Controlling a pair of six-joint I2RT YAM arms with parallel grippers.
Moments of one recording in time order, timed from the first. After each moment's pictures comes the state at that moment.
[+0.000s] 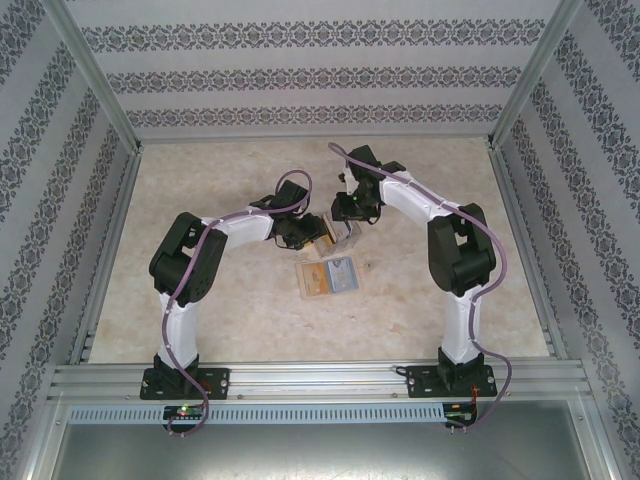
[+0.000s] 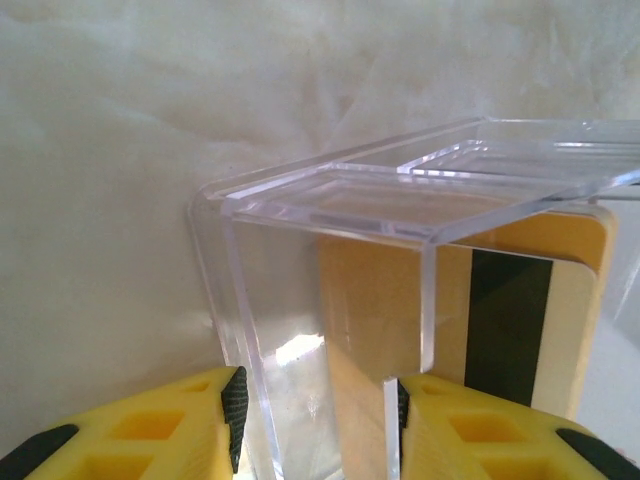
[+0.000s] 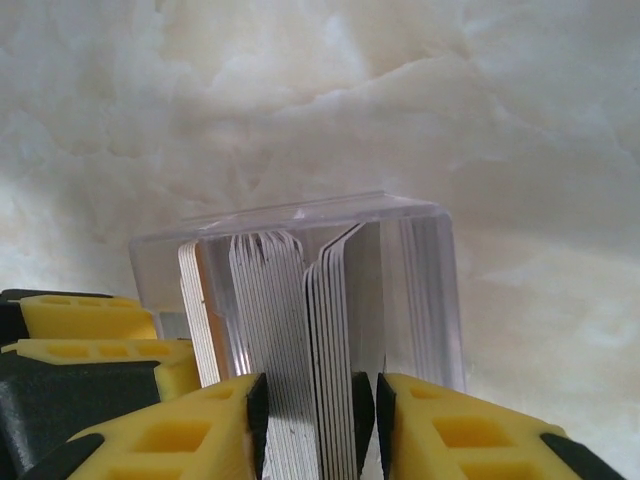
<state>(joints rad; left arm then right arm) -0.50 2.03 1.32 -0.29 0.33 -0.93 0.41 2.04 1.61 -0.78 -0.28 0.31</state>
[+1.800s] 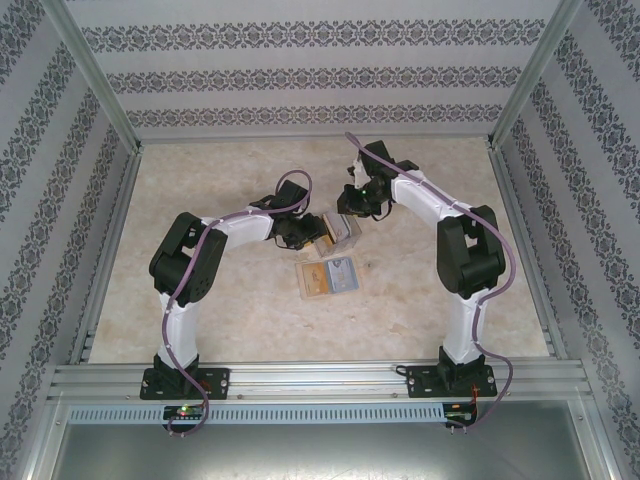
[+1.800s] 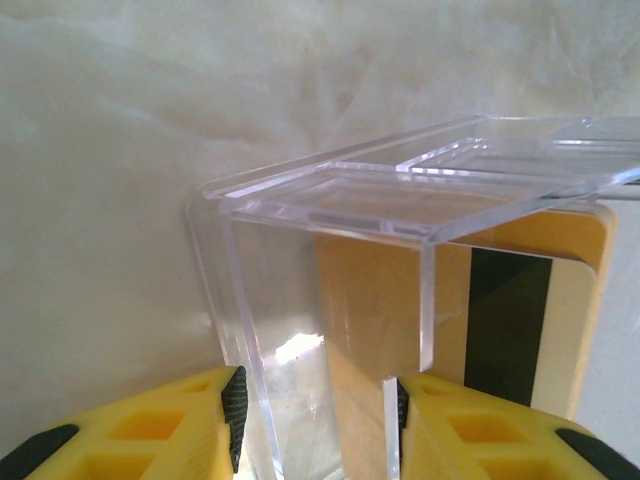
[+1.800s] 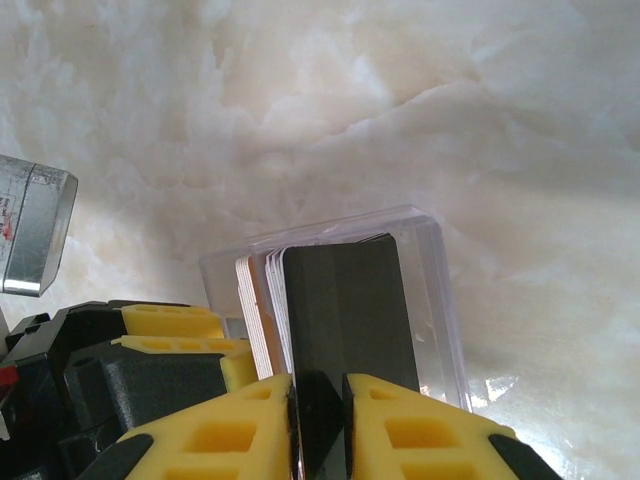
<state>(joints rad) -0.50 2.03 1.32 -0.29 0.33 -0.92 0.35 1.99 1.57 -0.72 -0.42 0.40</state>
